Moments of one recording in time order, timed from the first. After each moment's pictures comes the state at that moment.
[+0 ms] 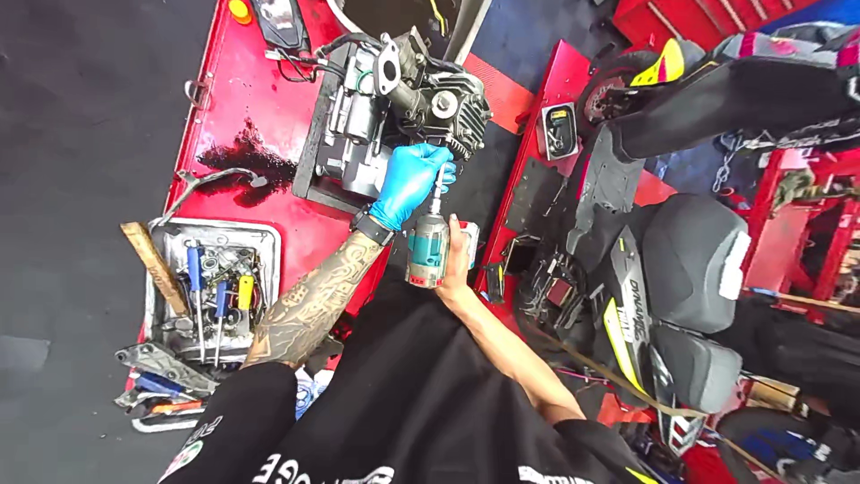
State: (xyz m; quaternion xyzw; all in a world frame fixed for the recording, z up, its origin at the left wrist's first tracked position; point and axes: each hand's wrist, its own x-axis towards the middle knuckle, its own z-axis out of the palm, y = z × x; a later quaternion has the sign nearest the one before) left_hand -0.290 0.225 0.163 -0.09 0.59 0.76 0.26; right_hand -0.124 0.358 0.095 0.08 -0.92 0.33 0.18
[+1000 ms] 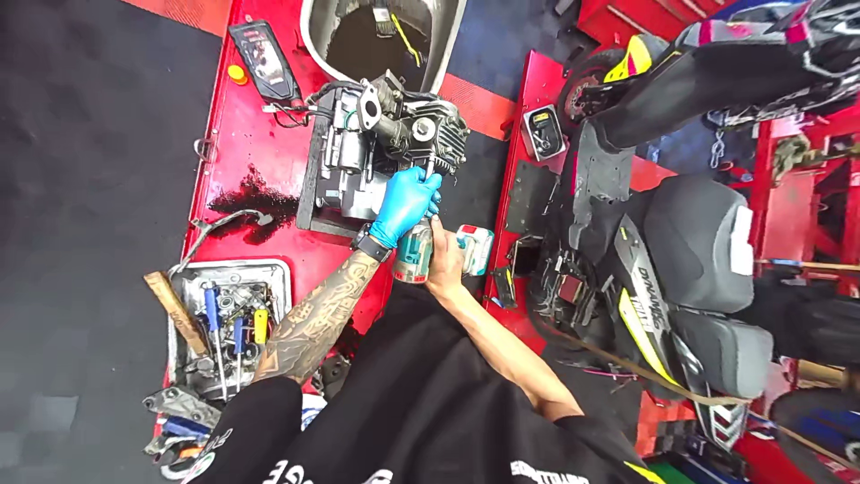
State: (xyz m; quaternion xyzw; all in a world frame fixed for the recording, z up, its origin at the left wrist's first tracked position) left_hand -0.294 0.229 0.166 -0.04 0.68 0.67 0.29; right_hand -0.150 0.340 0.092 0.03 -0.95 0.25 0.21
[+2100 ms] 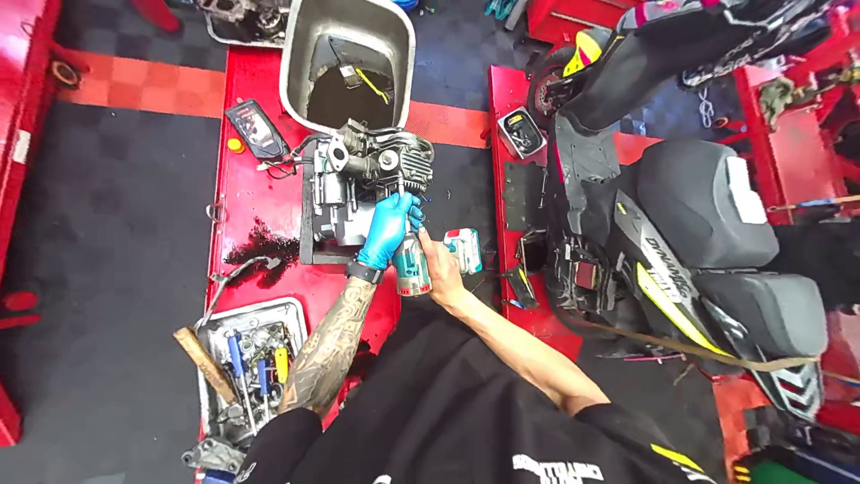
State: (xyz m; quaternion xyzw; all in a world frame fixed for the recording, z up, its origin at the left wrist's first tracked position) left_hand -0.275 0.230 0.154 0.02 0.64 0.71 0.29; right_hand -0.137 0.353 0.111 0.06 -0.94 0.28 0.16
